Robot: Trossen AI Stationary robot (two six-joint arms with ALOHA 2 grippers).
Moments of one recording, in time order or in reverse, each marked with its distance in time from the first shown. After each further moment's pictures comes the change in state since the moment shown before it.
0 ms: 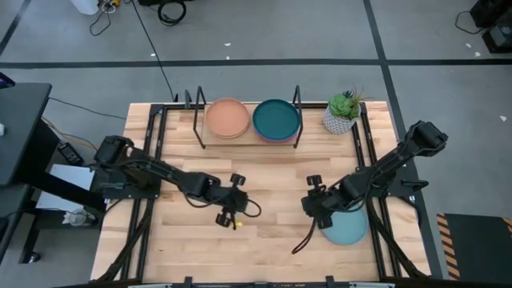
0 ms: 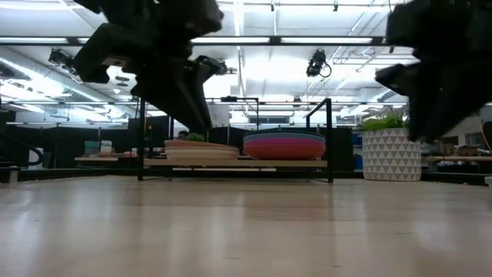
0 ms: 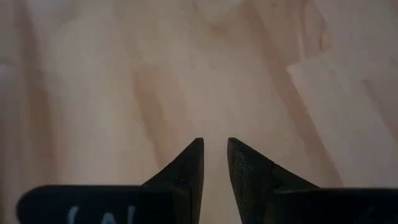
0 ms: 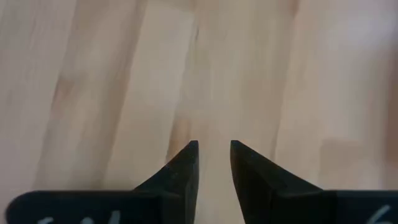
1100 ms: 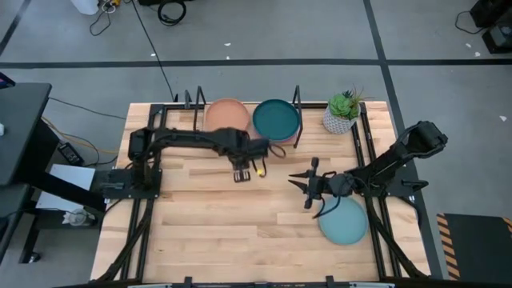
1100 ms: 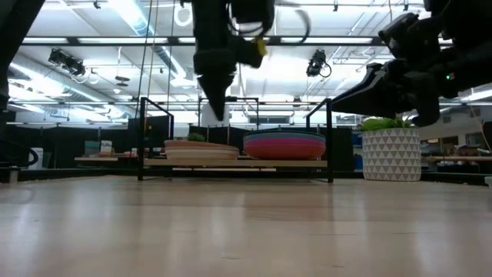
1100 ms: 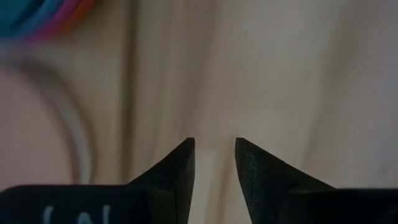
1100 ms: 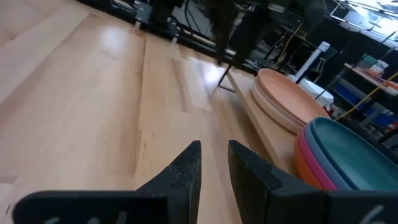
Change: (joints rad) left arm 0.367 0.269 0.640 -0.811 -0.029 -0.201; right arm -0.150 0.001 -0.562 1.510 0.347 -0.562
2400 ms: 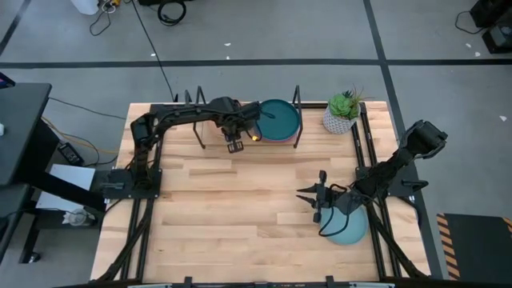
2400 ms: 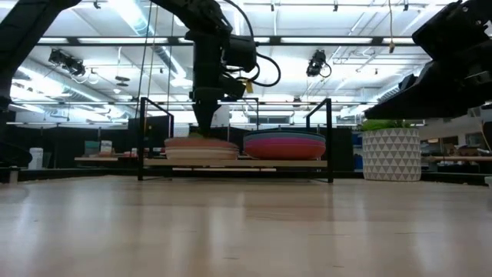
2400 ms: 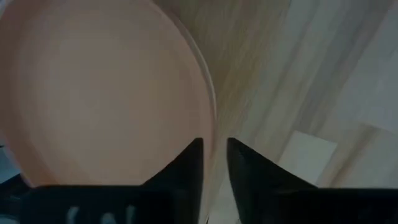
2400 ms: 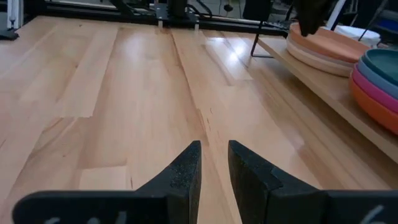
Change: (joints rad) left arm 0.317 0.041 -0.001 -0.026 0.005 0.169; right arm 0.260 0.000 0.000 -0.176 0.179 0.504
